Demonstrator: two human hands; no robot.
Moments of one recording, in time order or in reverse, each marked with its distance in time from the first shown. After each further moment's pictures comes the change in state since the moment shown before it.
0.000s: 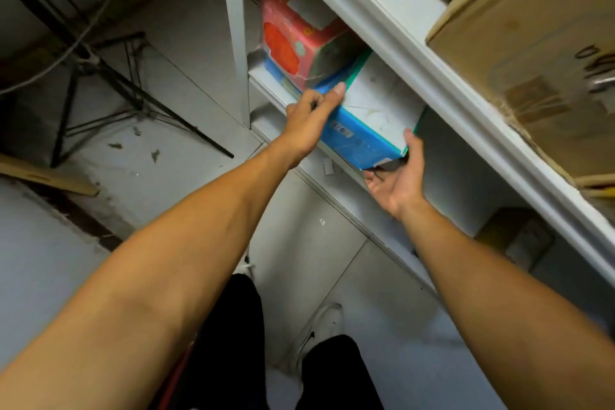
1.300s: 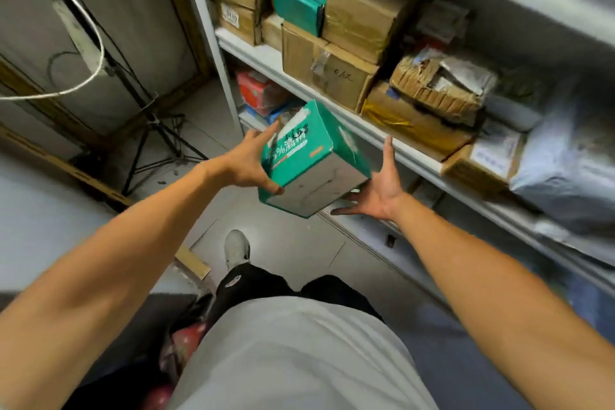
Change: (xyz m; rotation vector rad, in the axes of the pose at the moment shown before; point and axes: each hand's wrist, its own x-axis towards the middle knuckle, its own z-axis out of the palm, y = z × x) left_hand -0.377 0.114 0.060 0.894 -0.241 0.152; right_hand -0.307 -0.084 -0.202 -0.294 -0.442 0.151
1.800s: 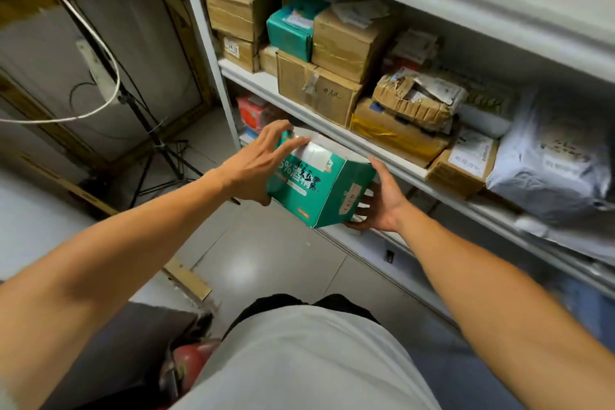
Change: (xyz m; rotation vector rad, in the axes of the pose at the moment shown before) left_hand -0.033 0.027 0.008 0.765 0.268 0.465; right_hand -0.044 0.013 -0.014 -0.048 0.031 -0.028
